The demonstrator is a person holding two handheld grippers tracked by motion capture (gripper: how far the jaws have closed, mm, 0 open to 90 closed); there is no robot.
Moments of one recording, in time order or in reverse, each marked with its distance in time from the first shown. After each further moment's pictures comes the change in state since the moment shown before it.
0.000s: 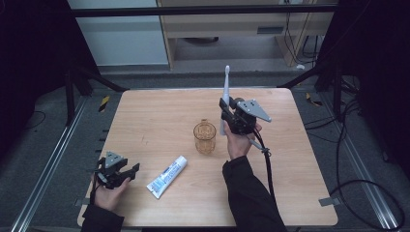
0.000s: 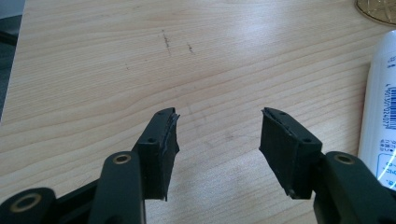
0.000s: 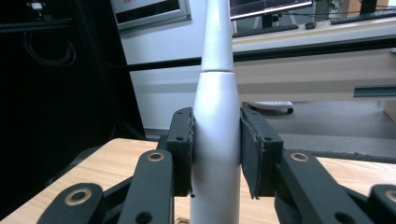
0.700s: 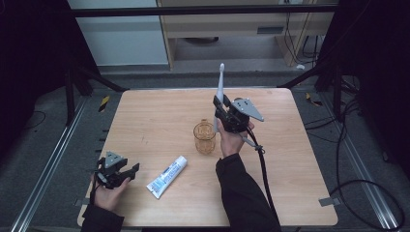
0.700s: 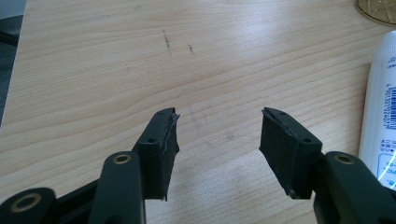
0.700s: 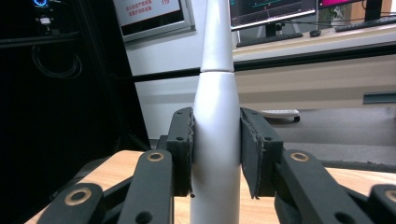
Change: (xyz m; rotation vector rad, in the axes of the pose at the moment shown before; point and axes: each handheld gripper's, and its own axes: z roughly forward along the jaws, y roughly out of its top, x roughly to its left) left arm 0.000 0.000 0.000 -0.002 0.001 0.001; right arm 0.012 -0.006 0.016 -0.039 0.019 0.024
